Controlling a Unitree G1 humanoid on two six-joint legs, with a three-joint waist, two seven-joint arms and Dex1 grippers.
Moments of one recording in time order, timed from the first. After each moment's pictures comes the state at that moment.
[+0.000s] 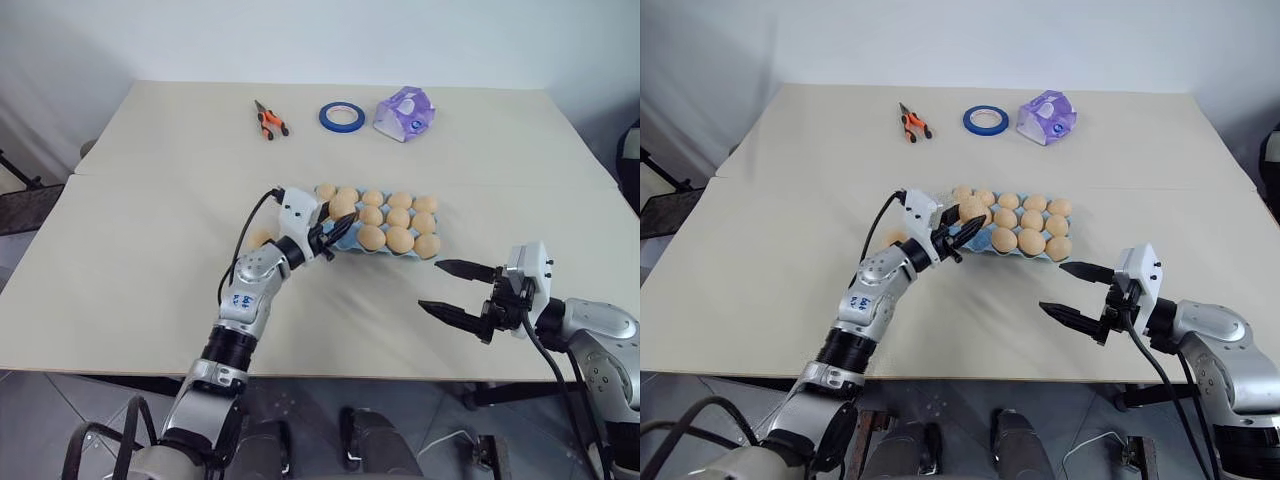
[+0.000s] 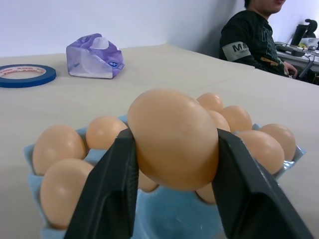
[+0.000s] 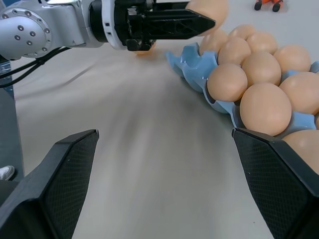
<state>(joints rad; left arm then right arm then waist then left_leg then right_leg) -0.67 0.06 -0.09 0.41 -0.19 0.05 -0.43 -0.08 -0.73 -0.22 -0.23 0.61 0.39 1.05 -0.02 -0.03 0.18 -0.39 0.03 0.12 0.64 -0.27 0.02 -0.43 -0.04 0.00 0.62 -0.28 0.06</state>
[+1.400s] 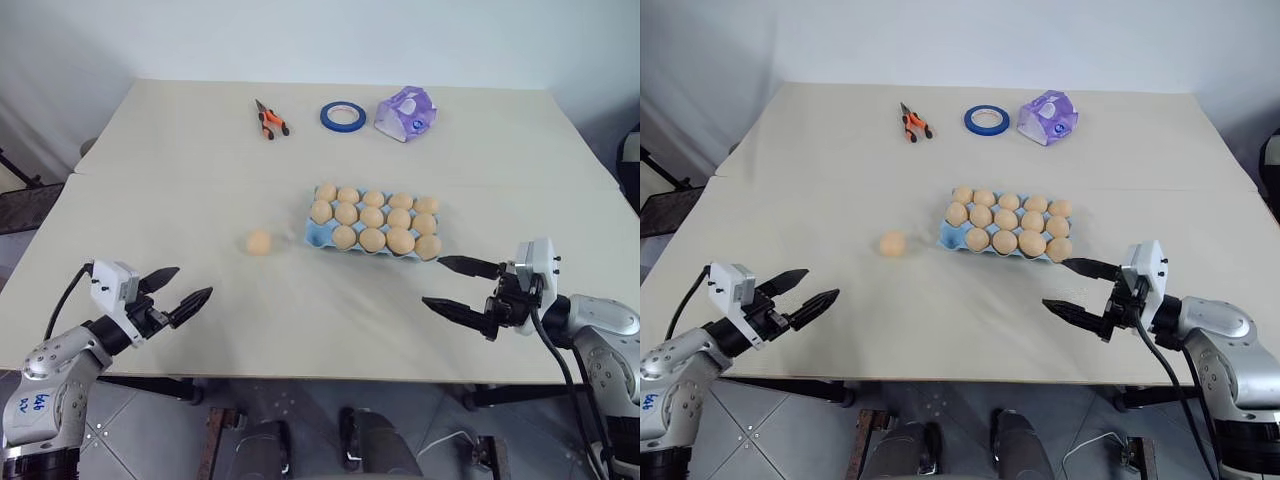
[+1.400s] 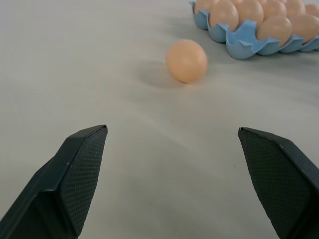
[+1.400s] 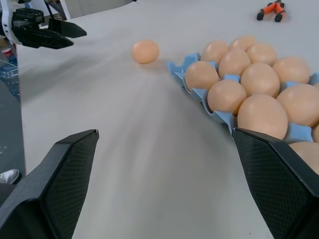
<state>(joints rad) 0.01 0.59 0.40 -0.14 -0.51 0.40 -0.73 -0.11 -0.73 -0.23 -0.19 0.62 0.38 1.10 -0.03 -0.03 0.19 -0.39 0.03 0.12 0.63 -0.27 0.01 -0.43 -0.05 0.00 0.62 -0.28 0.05</state>
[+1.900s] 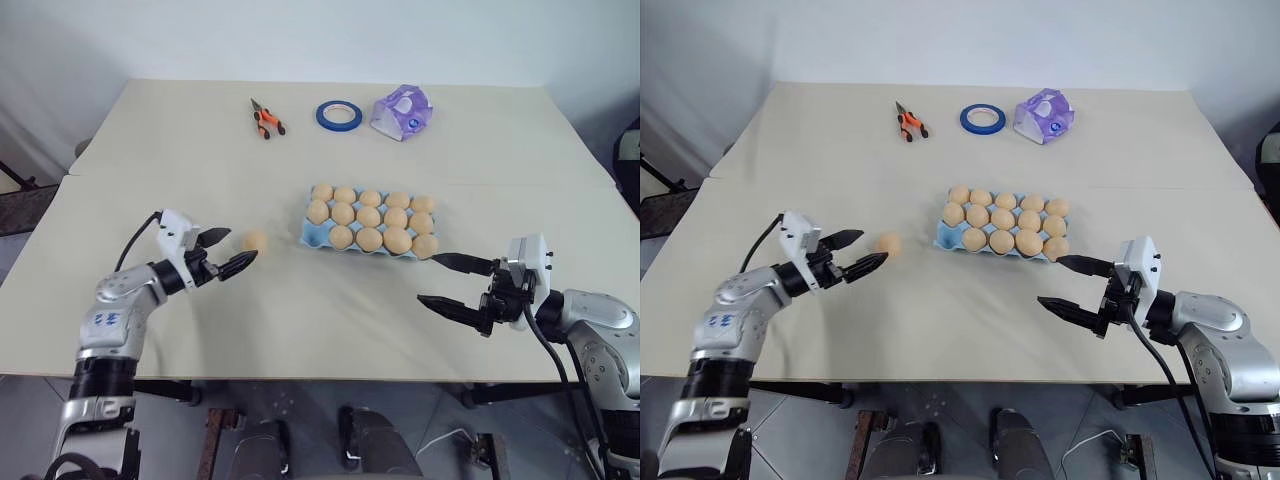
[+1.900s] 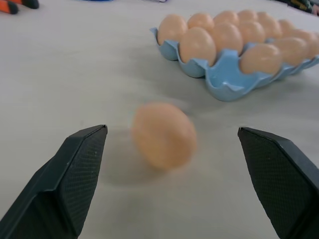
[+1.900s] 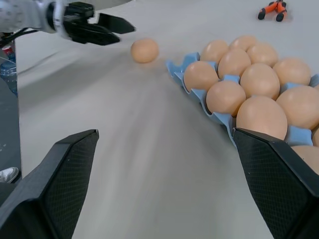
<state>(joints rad) -0.48 0.53 0.12 0.35 -0.34 0.26 -0.80 -0.14 -0.73 -0.21 -0.19 0.61 0.38 1.09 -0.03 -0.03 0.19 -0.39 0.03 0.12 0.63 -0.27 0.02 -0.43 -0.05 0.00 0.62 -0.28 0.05</state>
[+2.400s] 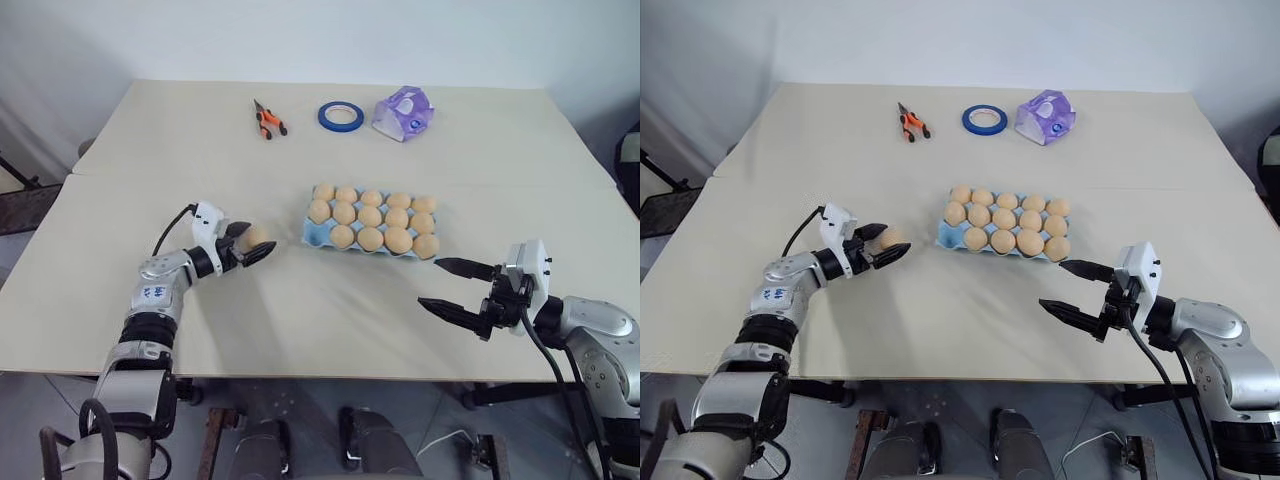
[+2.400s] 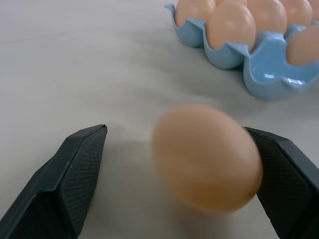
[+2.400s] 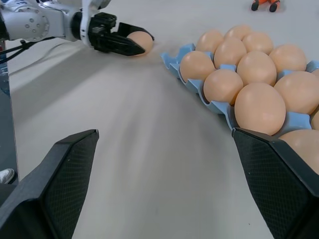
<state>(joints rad) -0.75 0.43 0.09 0.84 -0.23 0.02 -0.83 -0.11 -0.73 -0.21 -0.20 0.61 0.38 1.05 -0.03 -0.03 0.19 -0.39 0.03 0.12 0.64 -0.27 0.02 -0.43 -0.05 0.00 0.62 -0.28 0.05</state>
